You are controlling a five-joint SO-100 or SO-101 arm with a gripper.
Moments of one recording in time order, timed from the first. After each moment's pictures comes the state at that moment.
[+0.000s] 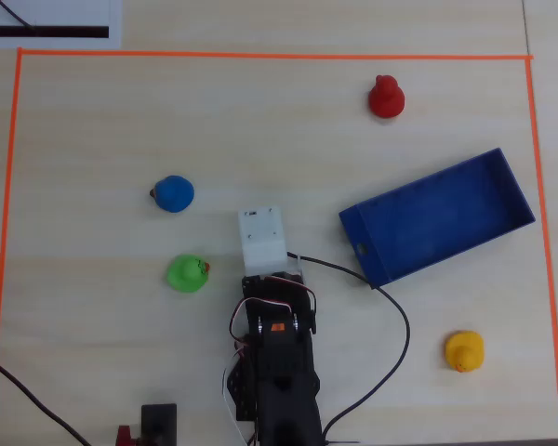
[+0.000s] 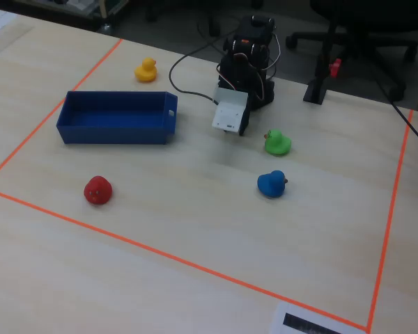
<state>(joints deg) 0.4 190.5 178.4 75.6 -93.0</state>
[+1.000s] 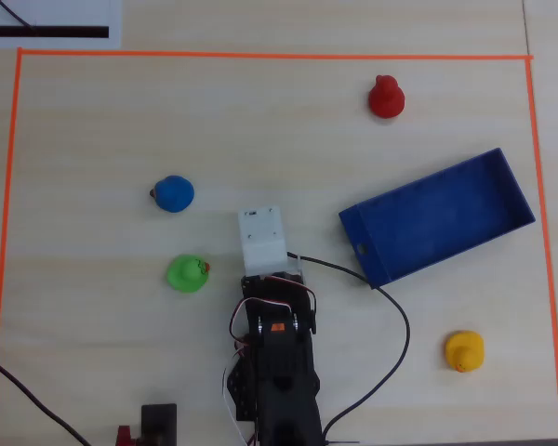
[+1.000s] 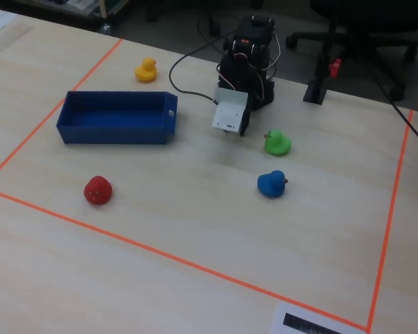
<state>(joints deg) 0.4 190.5 178.4 75.6 -93.0</state>
